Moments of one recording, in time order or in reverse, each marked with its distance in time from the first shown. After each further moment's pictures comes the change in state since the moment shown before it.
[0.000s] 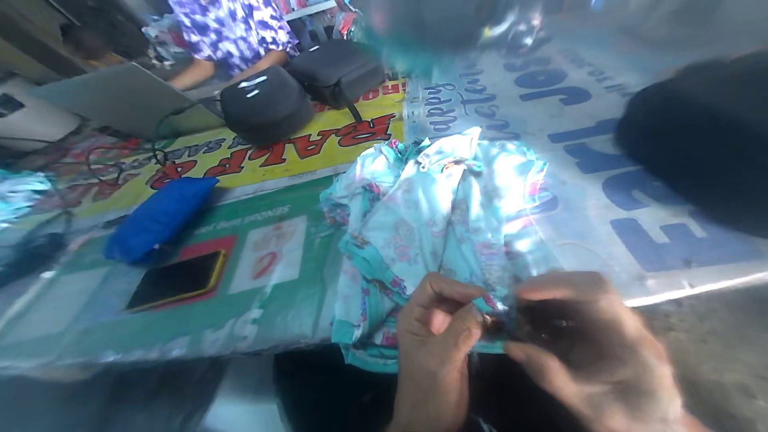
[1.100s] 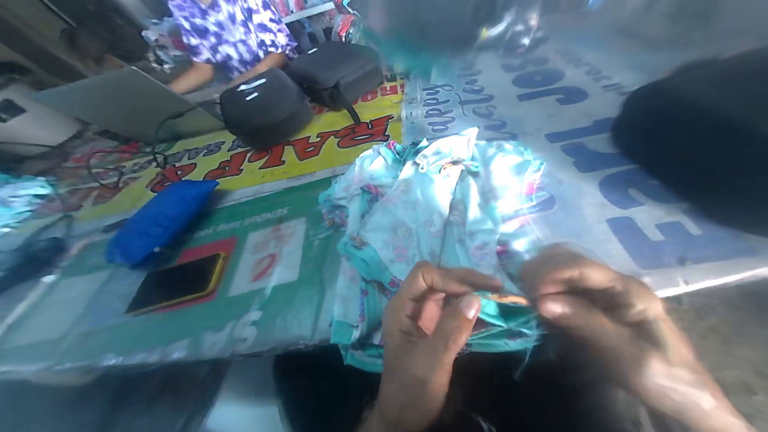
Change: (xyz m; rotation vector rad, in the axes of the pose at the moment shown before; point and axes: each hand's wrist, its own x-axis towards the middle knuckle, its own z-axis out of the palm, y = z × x) left_hand 0.016 0.013 -0.012 0.249 -0.217 0.141; right_hand 0.006 0.013 -0.026 0.368 -0.061 0.191
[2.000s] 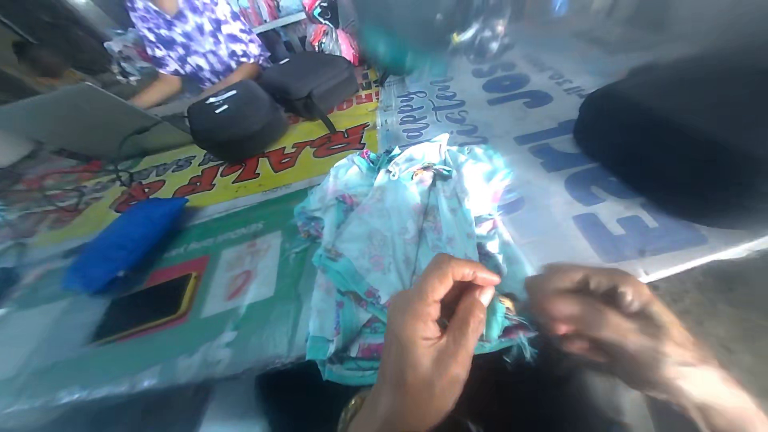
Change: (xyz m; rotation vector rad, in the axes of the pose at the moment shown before) left_hand 0.020 0.007 0.024 0.445 -0.165 0.075; right_hand -0.013 -0.015 -0.029 0.255 -0.088 0.207
